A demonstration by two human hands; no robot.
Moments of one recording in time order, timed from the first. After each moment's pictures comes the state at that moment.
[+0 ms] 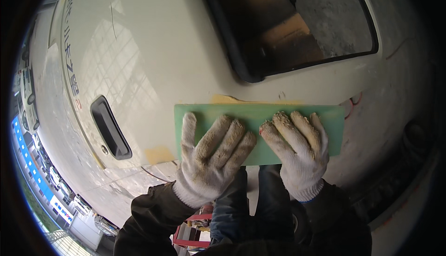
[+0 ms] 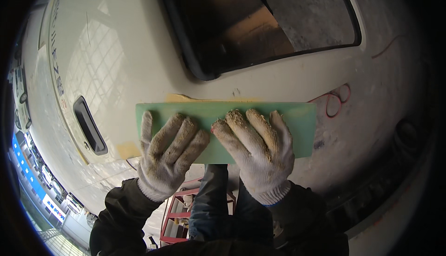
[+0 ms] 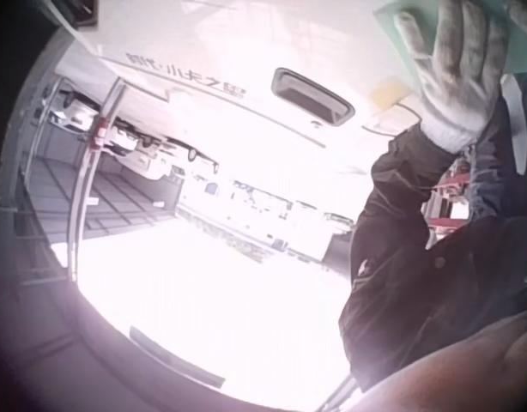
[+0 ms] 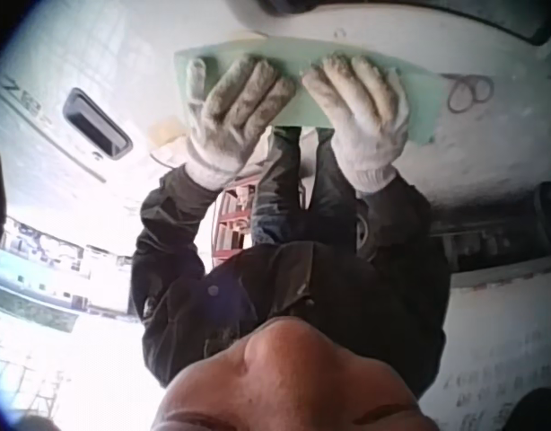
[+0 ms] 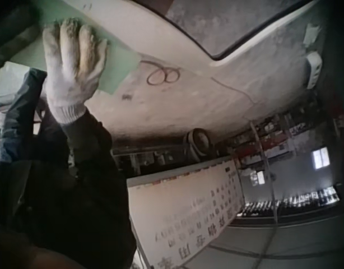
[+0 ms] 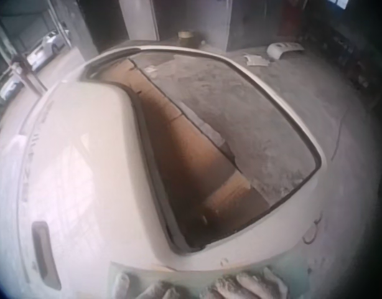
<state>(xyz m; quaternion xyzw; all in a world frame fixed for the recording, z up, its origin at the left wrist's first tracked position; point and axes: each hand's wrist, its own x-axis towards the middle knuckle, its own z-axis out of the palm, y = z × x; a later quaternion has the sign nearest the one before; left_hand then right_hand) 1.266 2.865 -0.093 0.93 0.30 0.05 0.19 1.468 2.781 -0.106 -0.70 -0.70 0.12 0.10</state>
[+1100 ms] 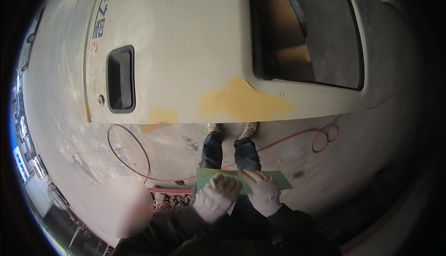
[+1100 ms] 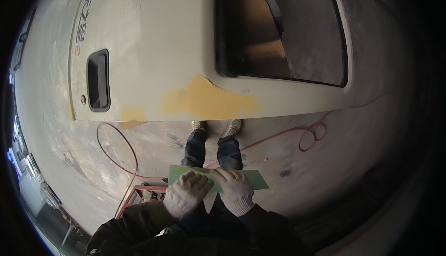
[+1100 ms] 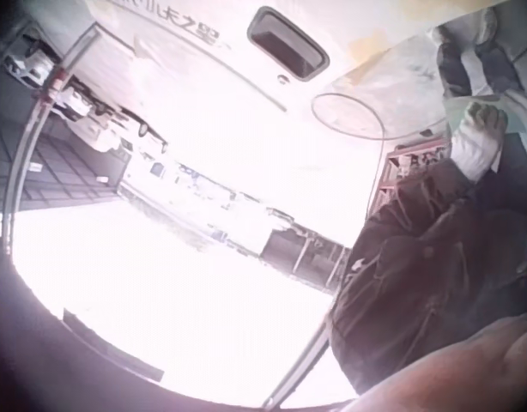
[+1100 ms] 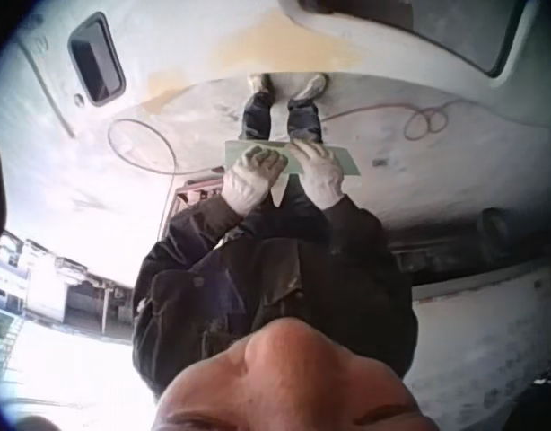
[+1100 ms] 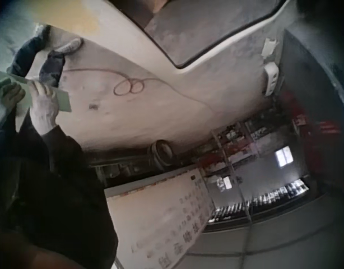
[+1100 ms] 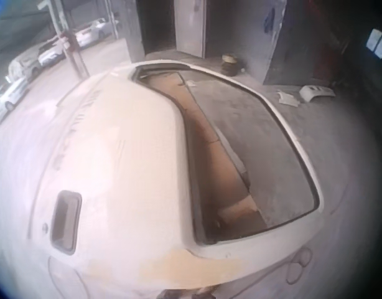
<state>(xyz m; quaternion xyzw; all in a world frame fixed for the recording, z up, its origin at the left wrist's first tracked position) 1.256 2.697 -0.073 0.85 0.37 -0.02 0.37 1.459 2.645 -0.108 -0.57 -0.69 0.45 -0.03</state>
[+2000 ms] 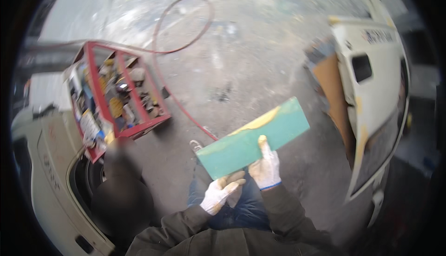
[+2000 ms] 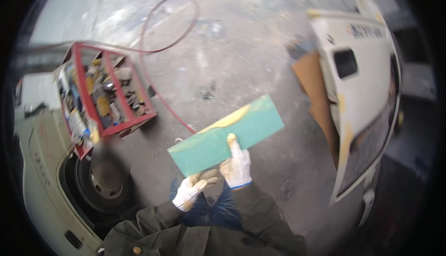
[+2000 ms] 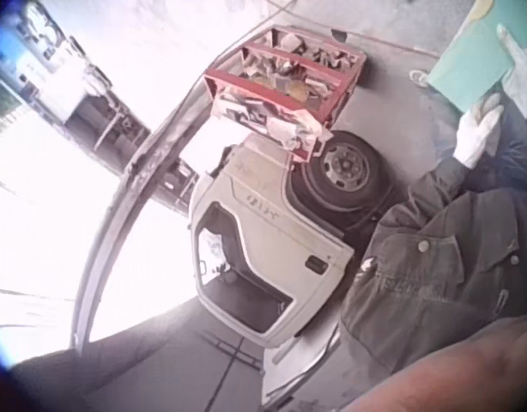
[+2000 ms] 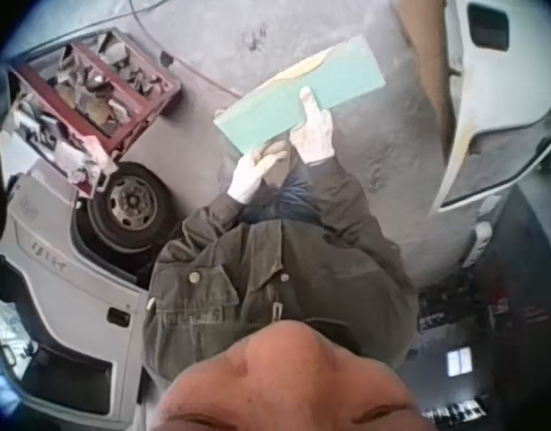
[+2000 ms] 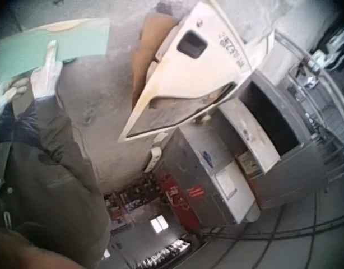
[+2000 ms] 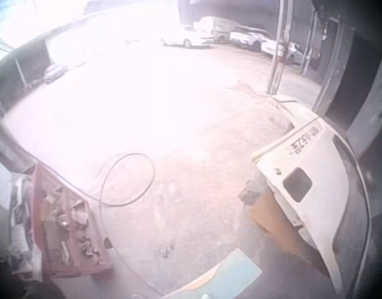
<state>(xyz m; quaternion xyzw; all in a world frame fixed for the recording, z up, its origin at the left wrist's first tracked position) 1.277 2.300 -0.063 -0.22 0.44 0.70 0.52 1.260 2.490 -0.101 -0.45 -0.29 0.84 0.05</state>
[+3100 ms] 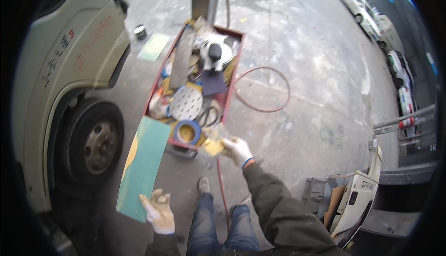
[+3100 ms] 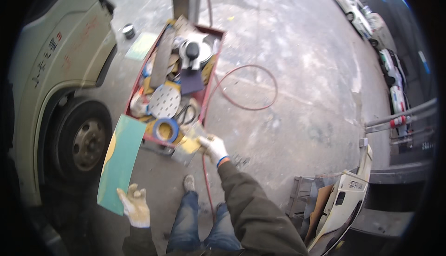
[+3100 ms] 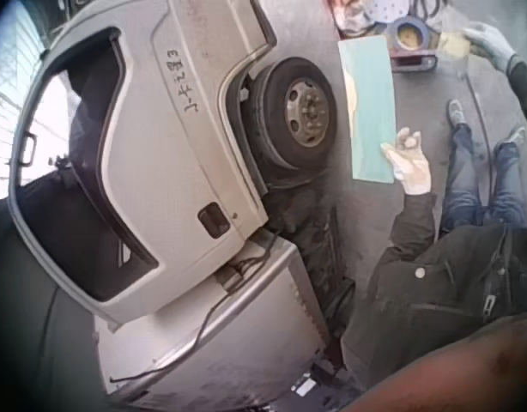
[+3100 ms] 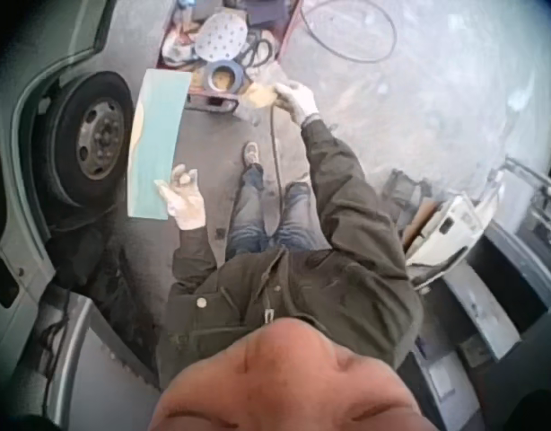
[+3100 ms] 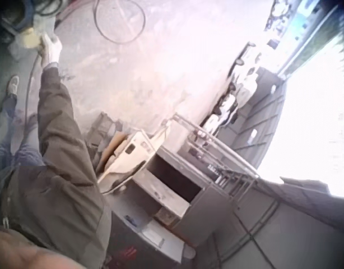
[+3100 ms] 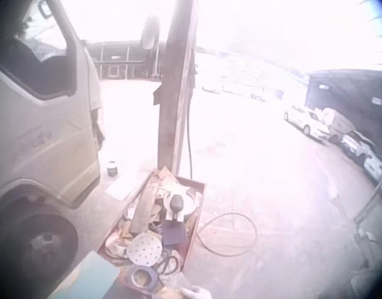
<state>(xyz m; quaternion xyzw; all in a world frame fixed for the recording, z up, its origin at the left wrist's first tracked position) 1.247 1.855 0.014 -0.47 0.30 0.77 -0.32 0.975 2.047 -0.147 -0.16 -0.59 0.69 -0.39</state>
